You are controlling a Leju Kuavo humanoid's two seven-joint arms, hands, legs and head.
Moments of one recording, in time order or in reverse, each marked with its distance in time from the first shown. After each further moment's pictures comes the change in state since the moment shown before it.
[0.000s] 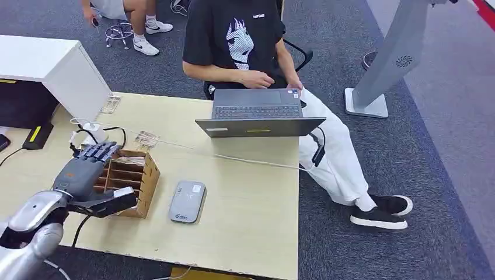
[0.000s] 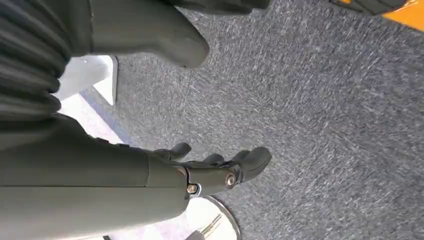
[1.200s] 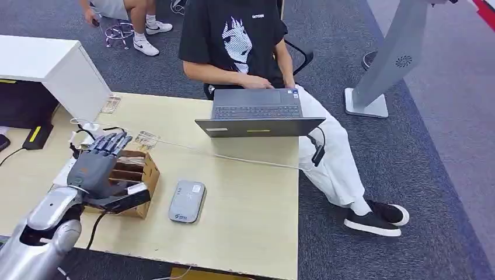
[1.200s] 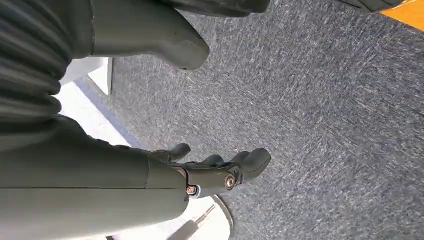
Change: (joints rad) left arm -0.037 -0.100 0.018 -0.002 -0.140 0.023 0.046; right arm 0.000 0.001 0.041 0.000 -0.002 -0.018 -0.001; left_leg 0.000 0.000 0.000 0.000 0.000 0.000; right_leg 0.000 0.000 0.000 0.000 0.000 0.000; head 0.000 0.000
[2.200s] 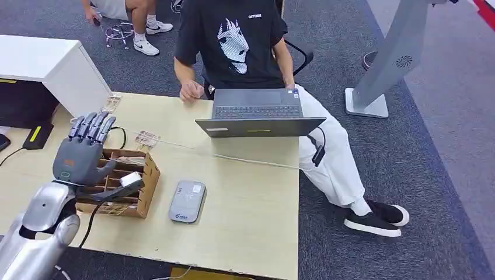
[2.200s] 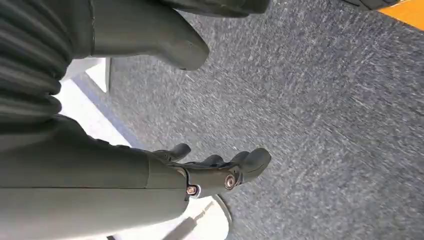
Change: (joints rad) left arm -0.031 -0.033 0.019 0.061 -0.123 0.371 -0.029; right arm 0.002 0.002 0.018 0.000 0.011 0.003 -0.006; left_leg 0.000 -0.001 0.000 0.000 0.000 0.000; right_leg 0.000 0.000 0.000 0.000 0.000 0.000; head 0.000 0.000
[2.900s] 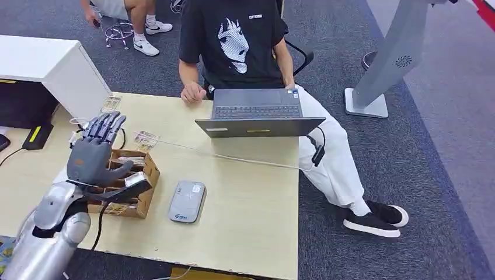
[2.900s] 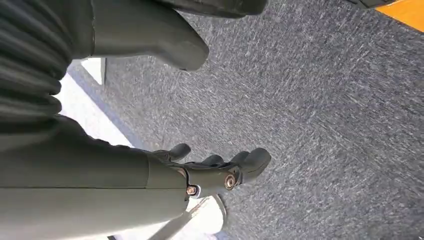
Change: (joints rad) left arm -0.008 -0.074 0.006 -0.003 0.280 -0.060 -0.163; right arm -0.002 0.000 0.022 0.000 0.014 0.001 -0.002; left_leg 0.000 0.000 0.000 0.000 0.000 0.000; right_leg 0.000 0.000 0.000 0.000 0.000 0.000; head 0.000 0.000
